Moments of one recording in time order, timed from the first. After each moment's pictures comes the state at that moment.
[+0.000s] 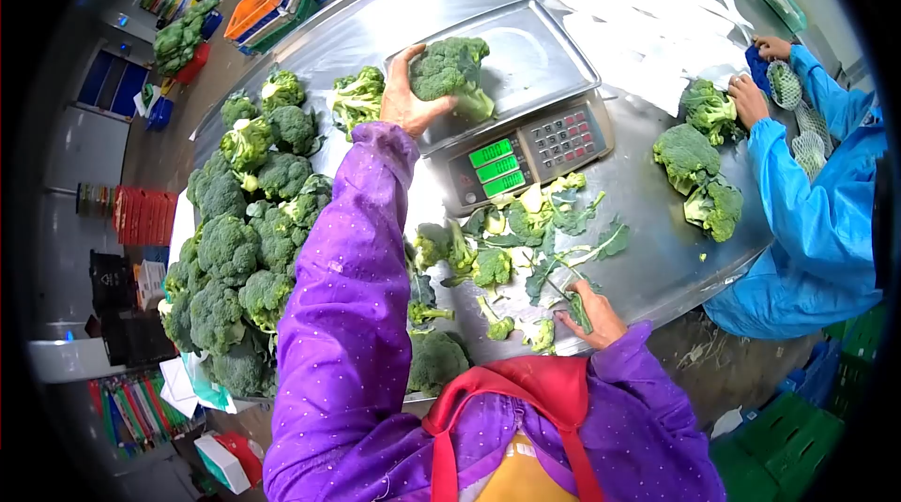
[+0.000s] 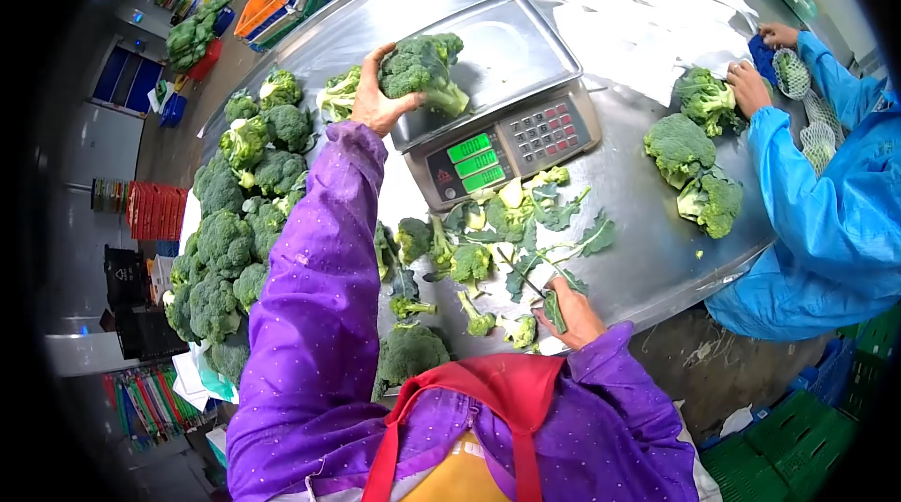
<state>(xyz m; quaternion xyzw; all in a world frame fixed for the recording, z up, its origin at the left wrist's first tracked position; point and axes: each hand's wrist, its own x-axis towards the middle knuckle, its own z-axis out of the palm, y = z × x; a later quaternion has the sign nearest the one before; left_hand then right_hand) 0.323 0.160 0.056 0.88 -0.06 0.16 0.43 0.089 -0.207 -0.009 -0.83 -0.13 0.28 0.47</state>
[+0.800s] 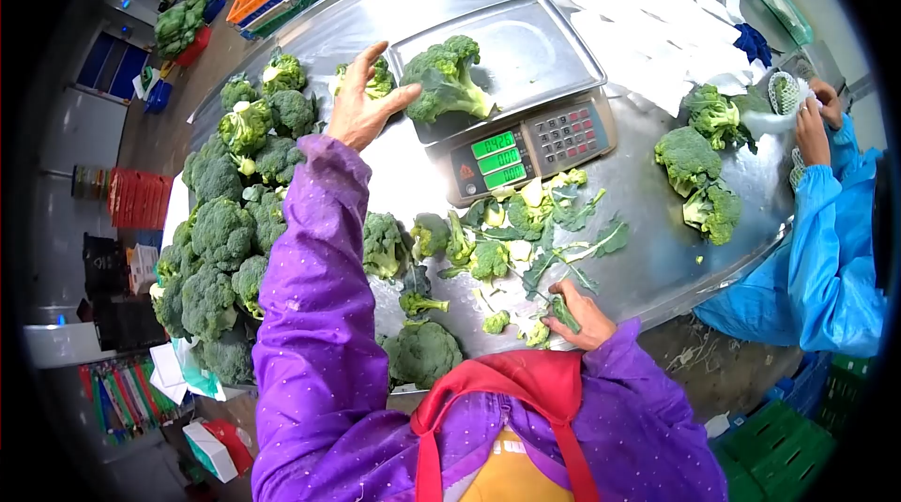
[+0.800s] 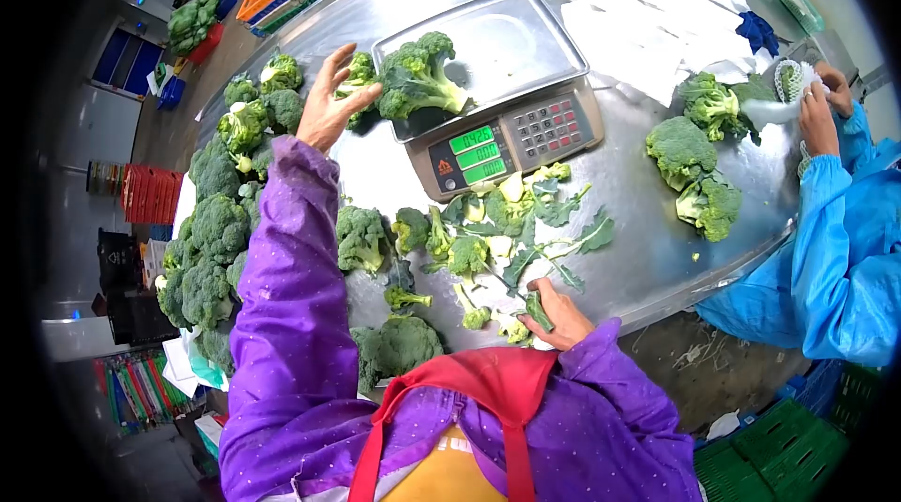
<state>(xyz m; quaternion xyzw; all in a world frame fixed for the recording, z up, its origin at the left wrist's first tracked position) 0.271 0.192 0.111 0.89 0.03 0.08 0.45 0.088 -0.201 -0.003 -0.79 -0.19 0.34 0.48</state>
